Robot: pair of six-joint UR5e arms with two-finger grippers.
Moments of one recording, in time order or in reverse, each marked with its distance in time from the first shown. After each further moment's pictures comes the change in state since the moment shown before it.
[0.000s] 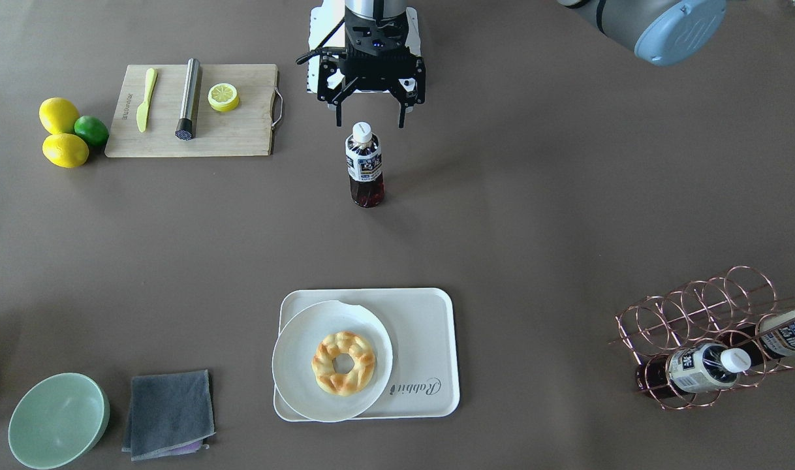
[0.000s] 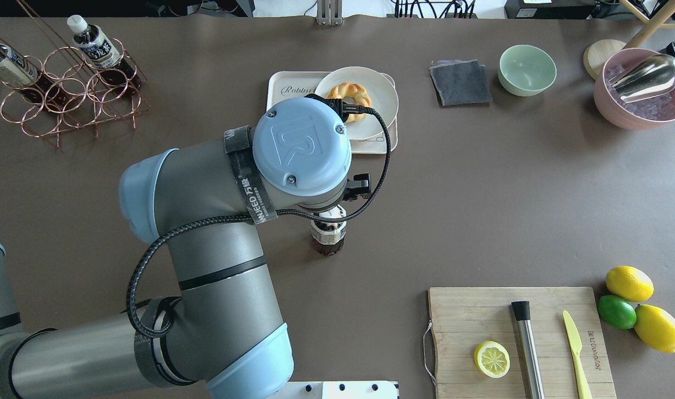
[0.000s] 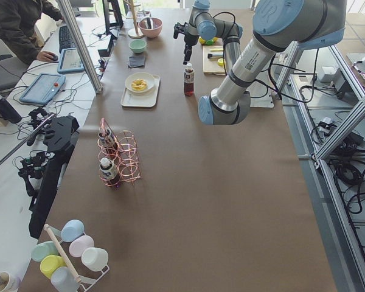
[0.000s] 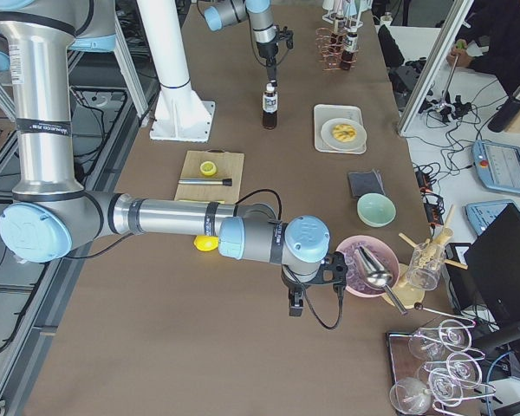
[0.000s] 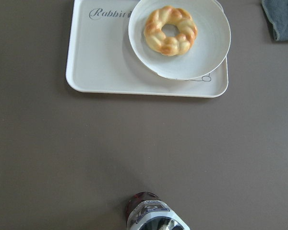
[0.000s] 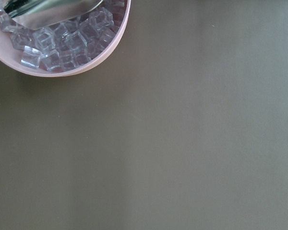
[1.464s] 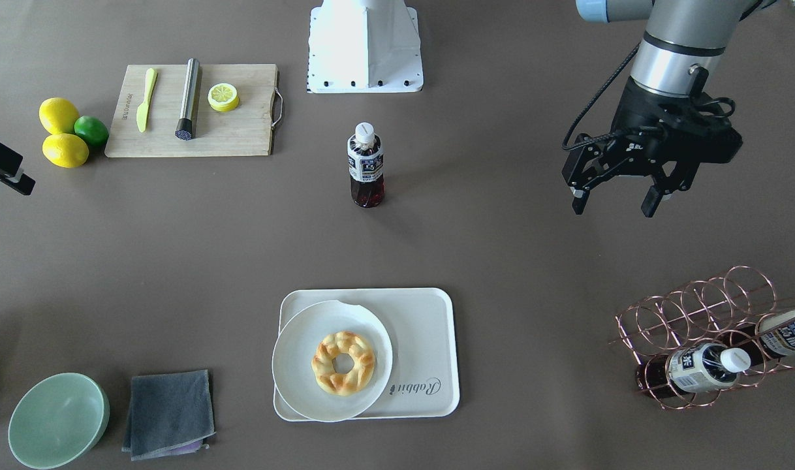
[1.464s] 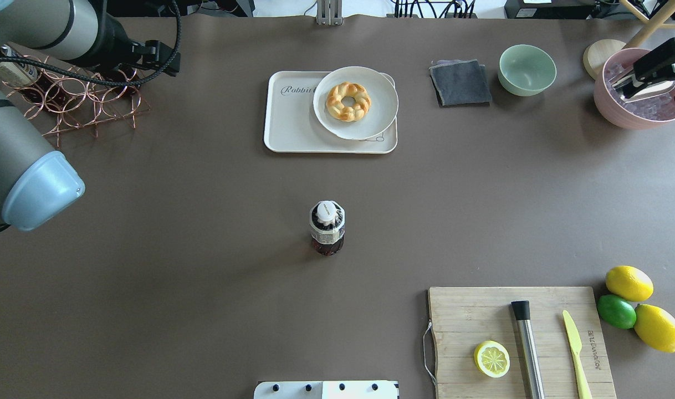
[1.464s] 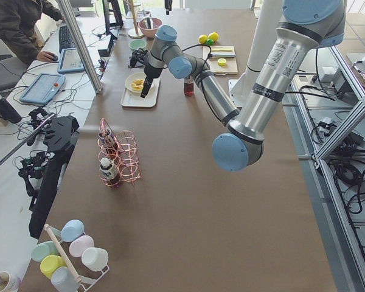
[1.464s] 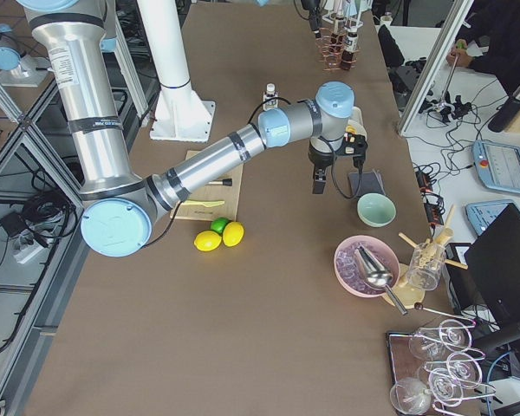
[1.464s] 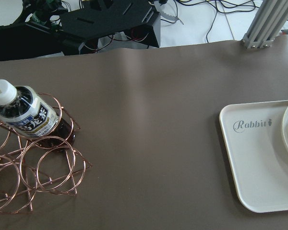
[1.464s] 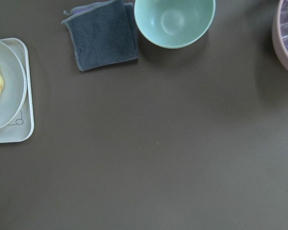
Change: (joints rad) left arm -0.500 0.477 -0.080 -0.353 -0.229 0.422; right arm -0.407 0.285 0.388 -0.189 0.023 0.730
